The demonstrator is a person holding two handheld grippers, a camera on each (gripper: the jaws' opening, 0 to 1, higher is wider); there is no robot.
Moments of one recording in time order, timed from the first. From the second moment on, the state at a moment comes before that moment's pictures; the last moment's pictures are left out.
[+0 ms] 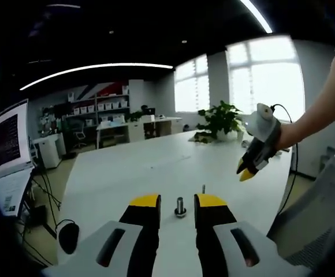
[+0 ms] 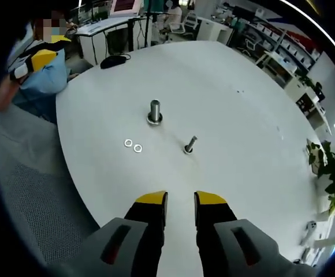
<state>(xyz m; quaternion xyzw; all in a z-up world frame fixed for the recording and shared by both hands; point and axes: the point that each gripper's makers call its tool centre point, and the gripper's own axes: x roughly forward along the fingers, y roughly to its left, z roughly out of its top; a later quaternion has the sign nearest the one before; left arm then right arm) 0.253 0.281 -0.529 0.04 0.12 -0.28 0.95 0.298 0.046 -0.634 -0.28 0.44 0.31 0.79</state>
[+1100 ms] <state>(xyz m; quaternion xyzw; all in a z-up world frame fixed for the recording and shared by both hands) 0.255 0.287 -0.527 0.04 0.11 -0.27 0.95 0.293 0.136 -0.694 -0.24 0.47 0.36 0.77</state>
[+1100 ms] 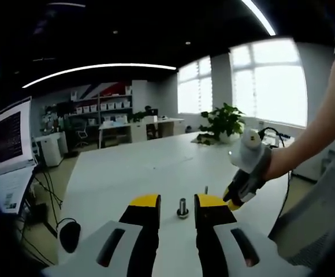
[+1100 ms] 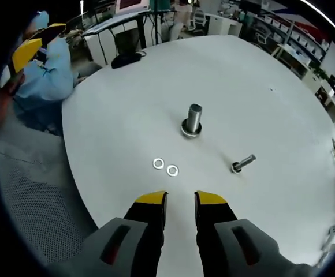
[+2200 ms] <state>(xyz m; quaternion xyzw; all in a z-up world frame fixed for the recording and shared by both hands) 0.256 0.294 -0.538 0.04 0.14 -0.26 0.95 0.307 0.158 -0.737 -0.21 0.50 0.37 0.75</state>
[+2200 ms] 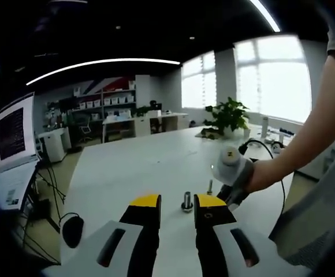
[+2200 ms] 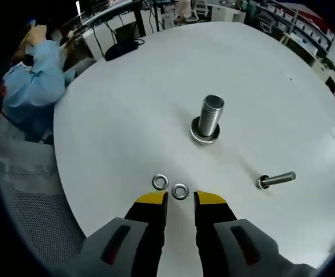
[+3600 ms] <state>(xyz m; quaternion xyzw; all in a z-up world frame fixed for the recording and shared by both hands) 0.256 0.294 -0.542 0.06 0.14 -0.26 0.95 0.308 0.163 -0.746 -0.38 0.52 0.45 0.62</state>
